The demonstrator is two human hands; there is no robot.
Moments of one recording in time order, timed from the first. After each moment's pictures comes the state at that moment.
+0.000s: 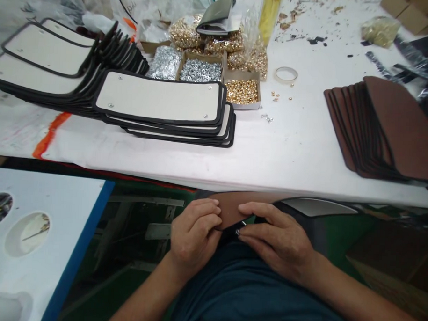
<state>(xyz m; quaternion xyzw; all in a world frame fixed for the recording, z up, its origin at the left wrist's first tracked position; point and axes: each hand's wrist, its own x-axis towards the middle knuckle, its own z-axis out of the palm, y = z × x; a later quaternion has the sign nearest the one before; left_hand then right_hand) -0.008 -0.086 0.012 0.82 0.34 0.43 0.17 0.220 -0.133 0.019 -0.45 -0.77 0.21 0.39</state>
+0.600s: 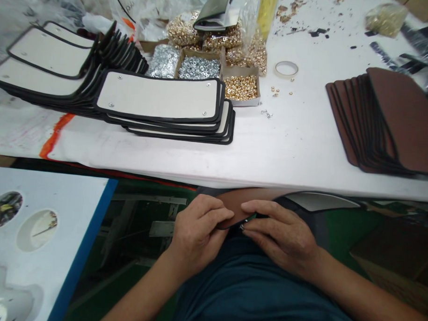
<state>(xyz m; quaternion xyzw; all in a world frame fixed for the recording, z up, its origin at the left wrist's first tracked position) -0.005 -0.087 0.030 0.83 0.33 0.35 0.27 0.228 -0.134 0.023 -0.42 -0.78 0.19 0.42</state>
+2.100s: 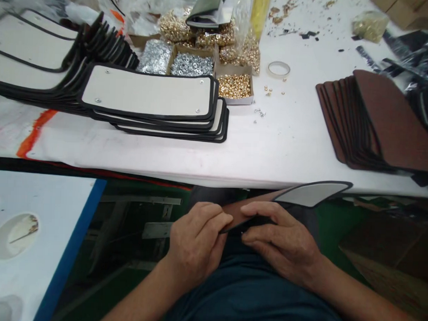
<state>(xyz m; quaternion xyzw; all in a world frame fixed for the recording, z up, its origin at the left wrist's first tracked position) 0.000 -0.101 0.031 0.87 0.30 0.34 0.19 0.229 -0.152 0.030 -0.44 -0.76 0.25 0.41</state>
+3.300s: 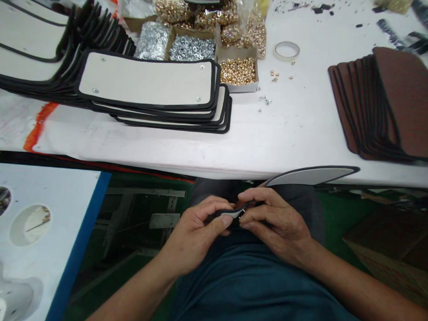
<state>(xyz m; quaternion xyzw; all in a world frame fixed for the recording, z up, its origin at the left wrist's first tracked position) 0.003 -0.098 0.042 0.52 0.44 0.22 0.70 0.222 -0.139 0.019 -0.46 -0.70 0.32 0.44</state>
